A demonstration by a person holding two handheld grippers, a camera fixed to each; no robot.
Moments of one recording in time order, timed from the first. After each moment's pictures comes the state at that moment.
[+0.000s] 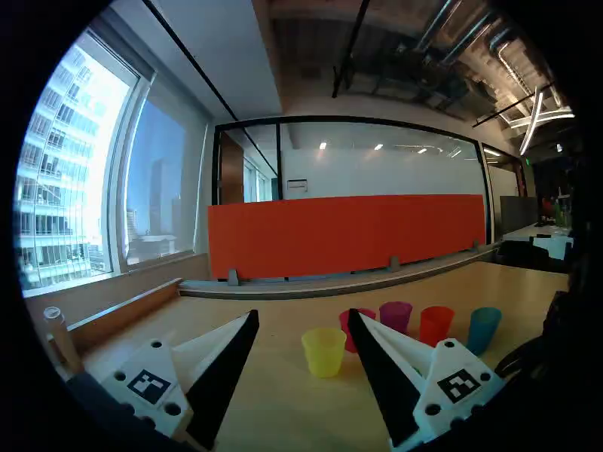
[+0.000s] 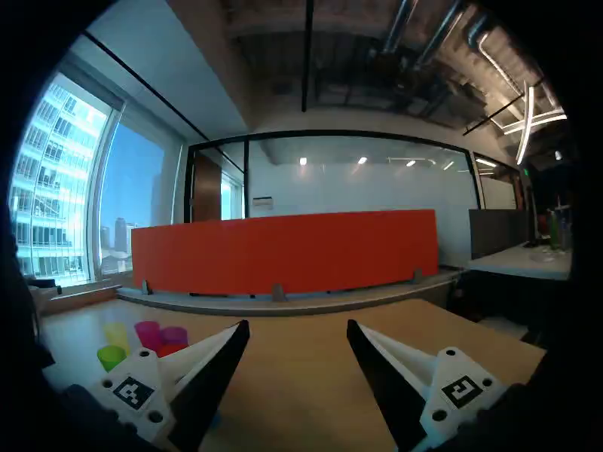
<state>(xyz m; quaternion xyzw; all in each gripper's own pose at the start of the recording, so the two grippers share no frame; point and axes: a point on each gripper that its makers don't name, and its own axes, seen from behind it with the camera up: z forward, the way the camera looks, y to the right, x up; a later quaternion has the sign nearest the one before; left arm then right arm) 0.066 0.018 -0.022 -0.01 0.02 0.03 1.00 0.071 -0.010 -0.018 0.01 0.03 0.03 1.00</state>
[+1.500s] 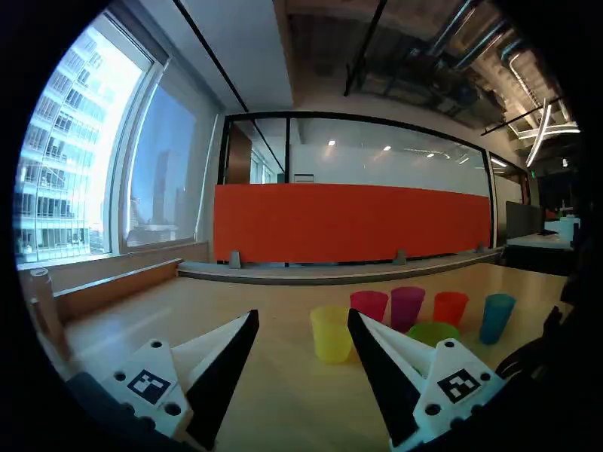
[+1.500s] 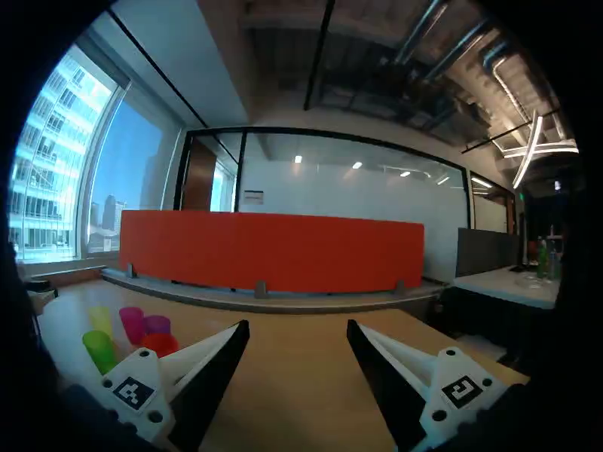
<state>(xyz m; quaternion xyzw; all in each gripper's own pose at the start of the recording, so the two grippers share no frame) 0.011 0.001 -0.005 0.00 0.01 -0.01 1.00 0.081 -0.007 -0.022 -0.02 0.02 -0.03 1.00</state>
